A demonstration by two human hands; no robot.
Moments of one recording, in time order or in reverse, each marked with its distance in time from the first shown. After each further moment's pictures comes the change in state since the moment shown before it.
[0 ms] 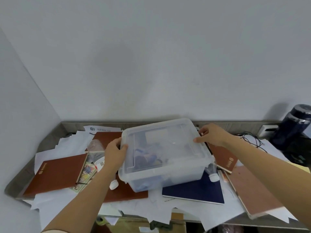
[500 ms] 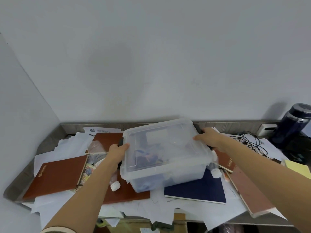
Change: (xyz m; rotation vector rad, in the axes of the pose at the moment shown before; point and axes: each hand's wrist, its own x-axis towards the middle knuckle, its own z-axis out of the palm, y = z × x) left_hand 0.020 0.007 0.000 -0.220 -0.194 -0.471; right_hand -0.006 -0.016 0.019 0.287 -0.026 0.151
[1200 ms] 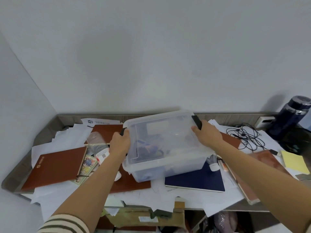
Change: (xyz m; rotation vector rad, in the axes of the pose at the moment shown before) left_hand 0.009 -0.002 0.016 0.144 0.185 0.182; right_hand 0.005 0.010 0.035 -0.307 0.349 -0.100
